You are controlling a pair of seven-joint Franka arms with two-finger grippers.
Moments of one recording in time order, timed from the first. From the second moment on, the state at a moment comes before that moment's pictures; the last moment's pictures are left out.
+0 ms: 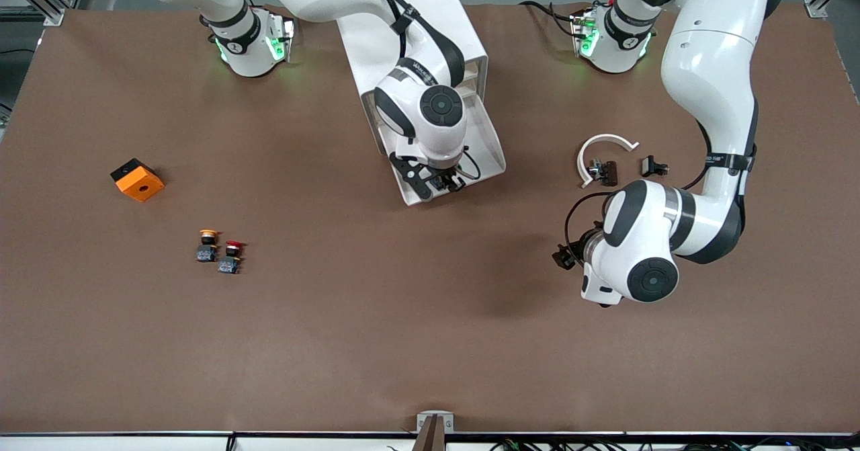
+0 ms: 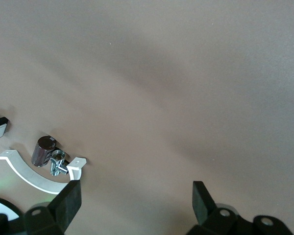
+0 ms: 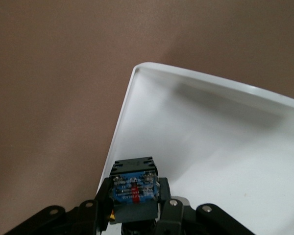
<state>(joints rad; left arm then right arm) -0.22 0.79 -0.11 -1.22 -0.04 1.58 -0.88 0.89 0.69 -0.05 -1.43 0.13 2.06 1.71</state>
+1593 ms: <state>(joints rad) -0.23 0.64 -0.55 -1.78 -0.04 2.09 -0.86 0.35 0.50 -0.07 -1.65 -0.02 2.01 0.31</state>
